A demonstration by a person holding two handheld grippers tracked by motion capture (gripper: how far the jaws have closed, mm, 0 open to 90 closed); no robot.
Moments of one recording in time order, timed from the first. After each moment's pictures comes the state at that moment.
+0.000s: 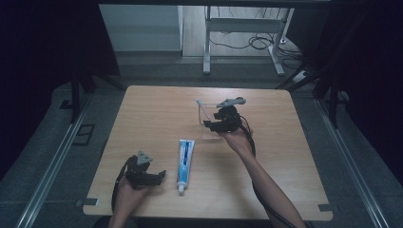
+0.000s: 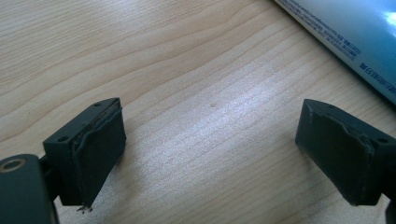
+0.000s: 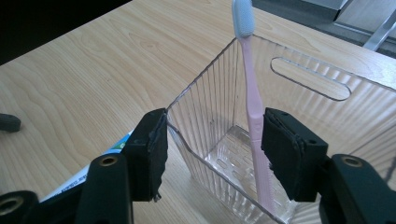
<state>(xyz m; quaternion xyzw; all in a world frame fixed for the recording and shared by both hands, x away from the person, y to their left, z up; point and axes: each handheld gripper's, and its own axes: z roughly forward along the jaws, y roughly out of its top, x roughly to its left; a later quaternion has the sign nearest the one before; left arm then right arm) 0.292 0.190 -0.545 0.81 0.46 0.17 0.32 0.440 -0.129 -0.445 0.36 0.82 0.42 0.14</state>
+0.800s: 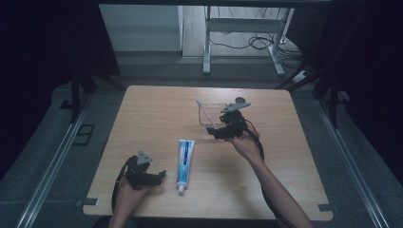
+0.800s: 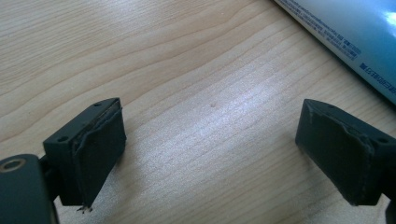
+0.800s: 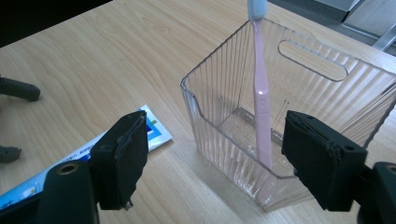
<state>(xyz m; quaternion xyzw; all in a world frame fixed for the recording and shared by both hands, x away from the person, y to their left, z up) 0.292 0.189 -0.545 0.81 0.46 0.17 0.32 0.419 -0.144 -0.440 0.33 0.84 0.41 0.14</state>
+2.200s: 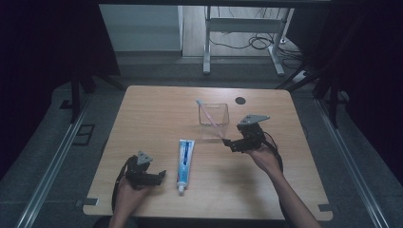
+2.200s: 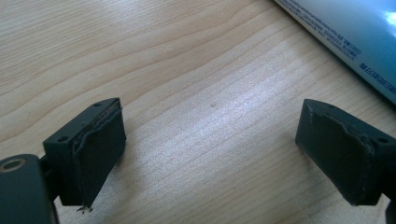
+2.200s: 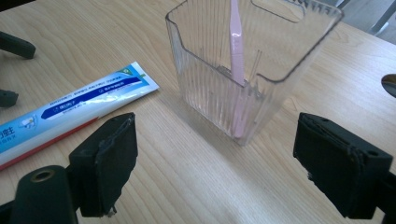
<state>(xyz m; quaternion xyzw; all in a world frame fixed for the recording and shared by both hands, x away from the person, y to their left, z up) 0.292 0.189 -0.545 0.81 0.46 0.17 0.32 0.384 -0.197 -0.450 0.33 0.84 0.41 0.16</state>
